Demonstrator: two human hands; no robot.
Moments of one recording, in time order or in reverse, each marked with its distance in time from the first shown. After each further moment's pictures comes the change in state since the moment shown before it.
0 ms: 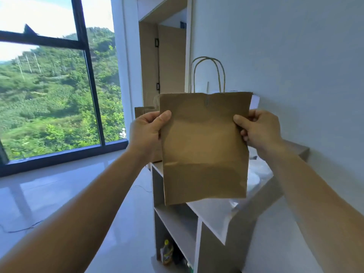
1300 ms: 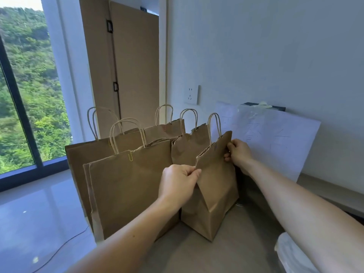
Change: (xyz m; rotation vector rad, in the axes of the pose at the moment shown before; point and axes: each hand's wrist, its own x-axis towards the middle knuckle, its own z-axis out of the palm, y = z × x) left_hand 0.306 -0.259 0.059 0.582 -0.306 -0.004; right_hand 0.369 0.263 0.151 -0.366 0.089 0.294
